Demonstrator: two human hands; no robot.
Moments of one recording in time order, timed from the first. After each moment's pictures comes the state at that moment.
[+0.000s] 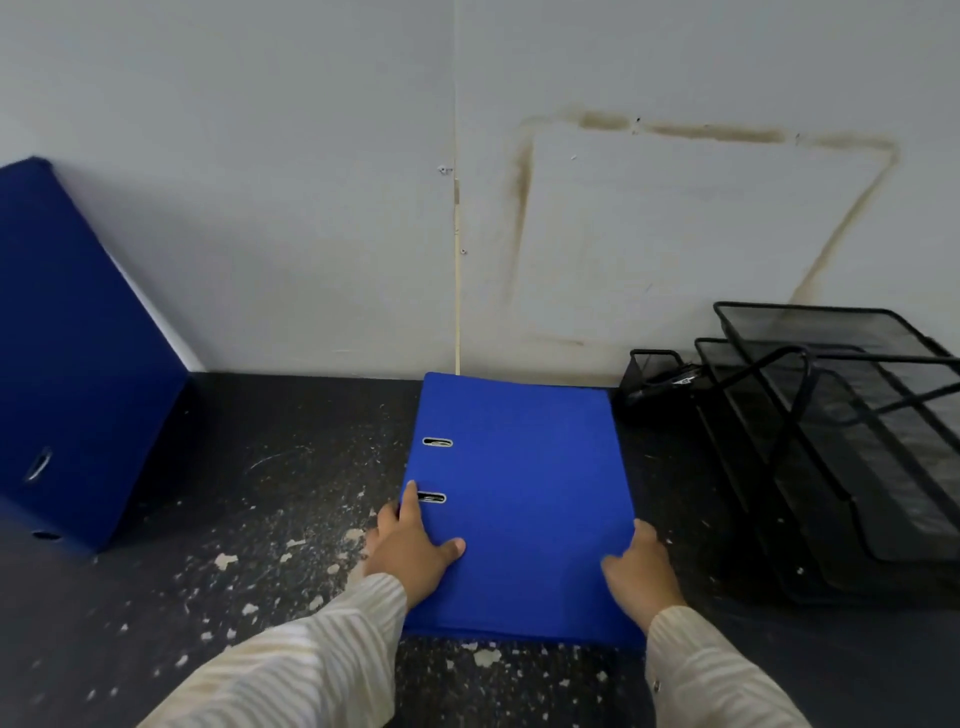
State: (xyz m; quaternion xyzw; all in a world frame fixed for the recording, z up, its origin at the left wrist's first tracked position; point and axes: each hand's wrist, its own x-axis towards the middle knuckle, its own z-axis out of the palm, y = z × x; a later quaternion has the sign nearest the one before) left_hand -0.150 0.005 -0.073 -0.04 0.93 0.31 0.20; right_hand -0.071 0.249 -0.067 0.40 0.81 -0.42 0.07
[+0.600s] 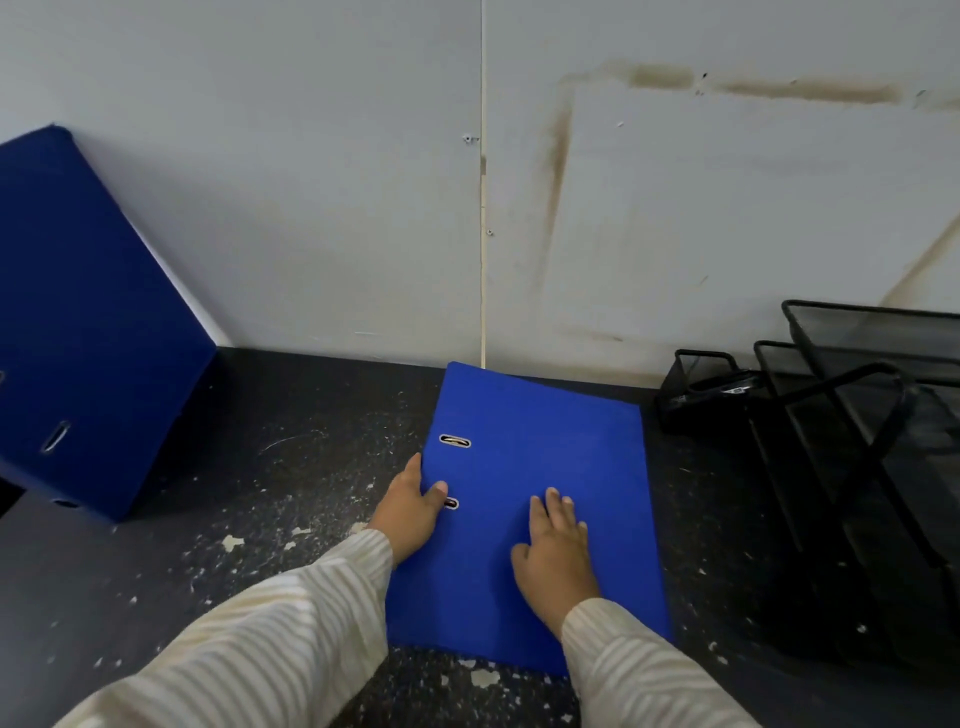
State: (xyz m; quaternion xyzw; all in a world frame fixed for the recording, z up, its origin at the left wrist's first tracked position) left_hand -0.196 0.010 -0.066 -0.06 0.85 0.48 0.19; right_hand -0.125 0.182 -0.085 0.12 0.95 -0.27 0.14
